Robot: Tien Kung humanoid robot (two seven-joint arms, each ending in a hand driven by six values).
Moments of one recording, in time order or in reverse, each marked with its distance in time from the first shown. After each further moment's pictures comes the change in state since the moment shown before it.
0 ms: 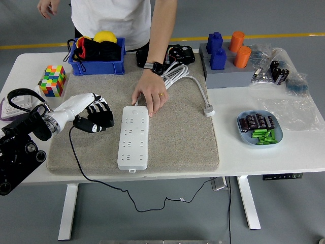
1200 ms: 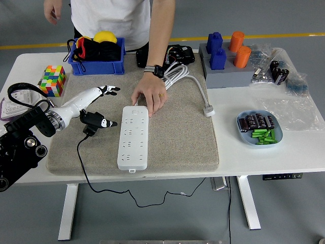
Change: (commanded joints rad) left arm -0.030 0.020 0.028 -0.155 -0.161 -0.026 -0.004; right arm 0.006 -0.005 -0.021 -0.001 0.008 0.001 -0.001
